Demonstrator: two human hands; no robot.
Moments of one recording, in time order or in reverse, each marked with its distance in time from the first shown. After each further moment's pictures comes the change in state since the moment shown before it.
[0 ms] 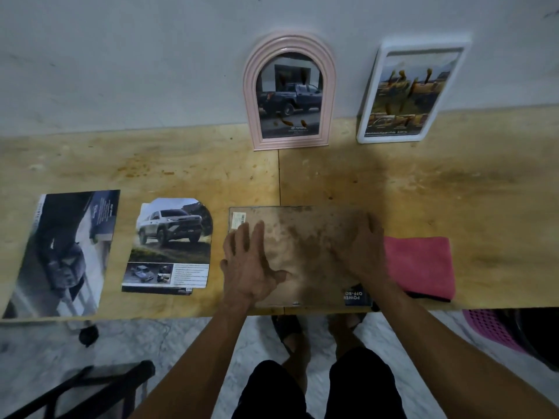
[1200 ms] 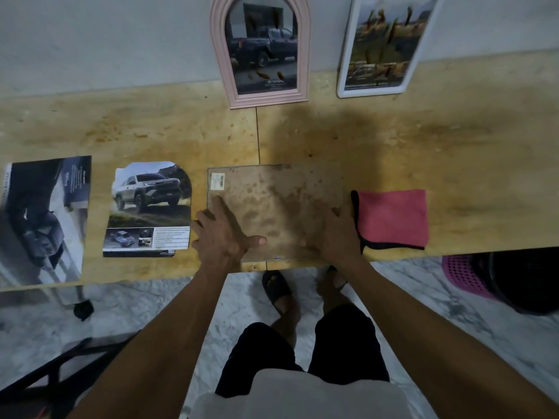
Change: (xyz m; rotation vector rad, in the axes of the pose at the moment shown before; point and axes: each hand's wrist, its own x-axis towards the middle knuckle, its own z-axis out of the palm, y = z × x) left_hand -0.015 -0.004 0.008 -0.036 0.036 -0.274; right_hand -0.048 0.027 0.035 0.026 -0.121 -0.054
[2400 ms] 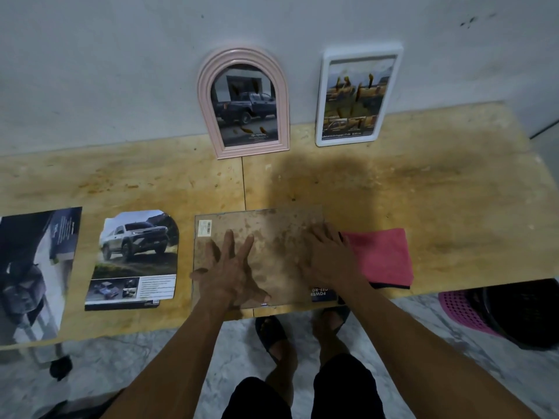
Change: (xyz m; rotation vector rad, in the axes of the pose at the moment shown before) left_hand 0.008 0.036 -0.002 0.338 -0.324 0.274; right_hand 0.031 0.004 -0.041 -0.493 -0.077 -0.231
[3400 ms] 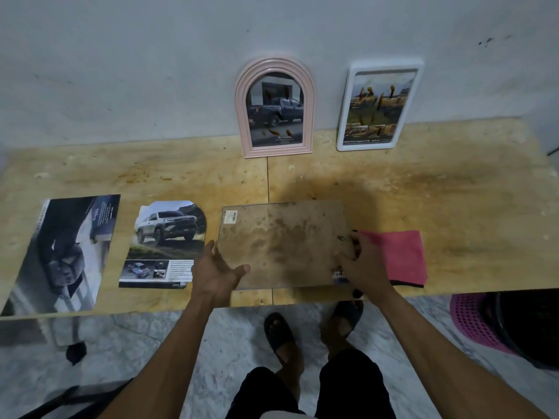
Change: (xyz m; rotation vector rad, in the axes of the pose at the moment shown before) left_hand -0.034 -0.071 0.011 -0.857 0.348 -0.210; right_hand -0.047 -0.006 -0.017 0.841 0.227 0.293
